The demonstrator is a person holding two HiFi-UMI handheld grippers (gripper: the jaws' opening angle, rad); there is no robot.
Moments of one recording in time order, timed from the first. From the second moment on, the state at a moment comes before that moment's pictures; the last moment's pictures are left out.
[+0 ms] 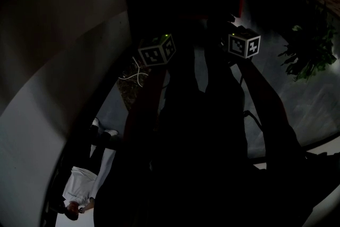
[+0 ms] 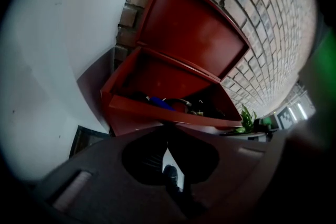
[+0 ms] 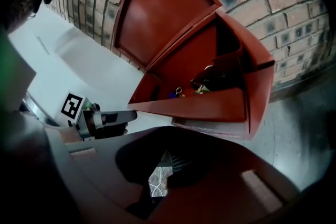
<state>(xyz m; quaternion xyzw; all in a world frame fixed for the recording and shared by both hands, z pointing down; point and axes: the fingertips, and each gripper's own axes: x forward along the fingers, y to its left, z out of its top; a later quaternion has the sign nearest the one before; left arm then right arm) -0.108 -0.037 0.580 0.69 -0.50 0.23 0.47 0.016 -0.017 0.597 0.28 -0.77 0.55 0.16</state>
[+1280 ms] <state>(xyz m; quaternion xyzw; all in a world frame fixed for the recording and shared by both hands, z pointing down) -0.088 -0.022 0.569 0.72 -0.47 0.25 0.44 0.037 -0.036 0.584 0.35 -0.80 0.45 0.18</state>
